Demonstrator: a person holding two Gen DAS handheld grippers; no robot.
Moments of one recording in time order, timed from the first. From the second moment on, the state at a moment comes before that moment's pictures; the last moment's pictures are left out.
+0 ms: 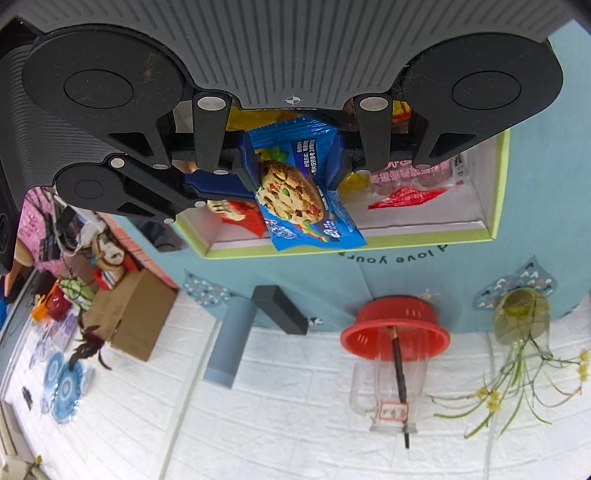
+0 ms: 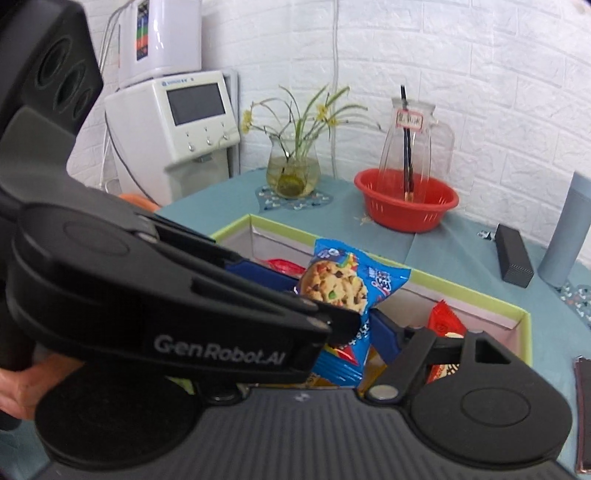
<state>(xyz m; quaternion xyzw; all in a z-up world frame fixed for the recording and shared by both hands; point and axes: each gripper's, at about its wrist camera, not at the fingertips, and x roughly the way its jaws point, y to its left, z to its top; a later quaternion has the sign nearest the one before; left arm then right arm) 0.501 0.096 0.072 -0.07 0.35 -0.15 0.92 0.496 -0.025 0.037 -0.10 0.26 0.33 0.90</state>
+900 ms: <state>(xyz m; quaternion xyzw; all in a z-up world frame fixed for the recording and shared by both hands) 0.364 0.074 0.030 -0.13 0.39 -0.17 0.90 0.336 -0.119 -0.005 0.01 0.27 0.27 0.92</state>
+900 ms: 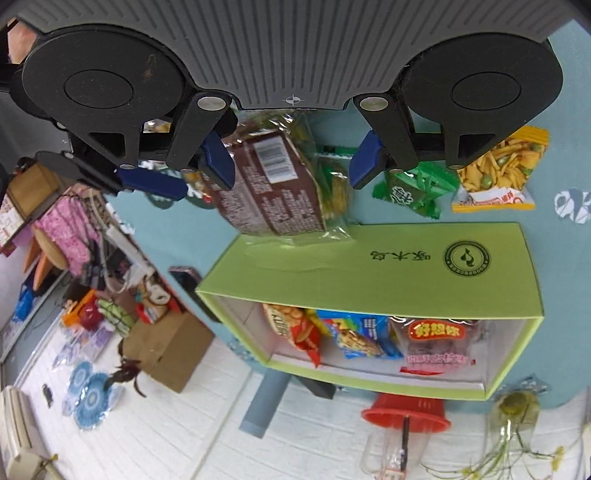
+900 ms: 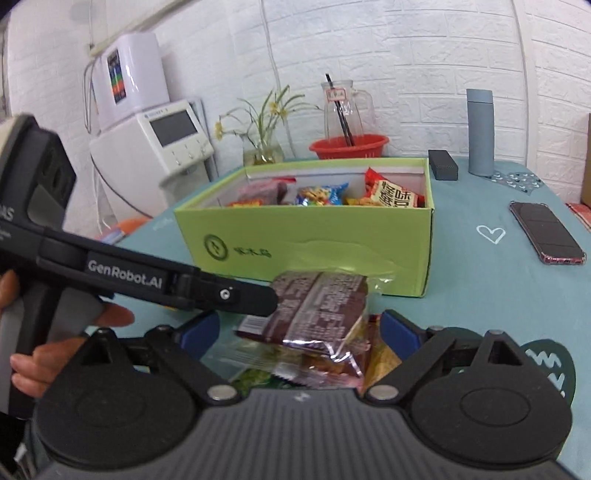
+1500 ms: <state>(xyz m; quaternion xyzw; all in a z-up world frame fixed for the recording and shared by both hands) 0.292 0.108 0.021 -0.16 0.42 -0.14 0.88 0.272 -0.063 -0.011 0.02 0.30 0.33 0.89</state>
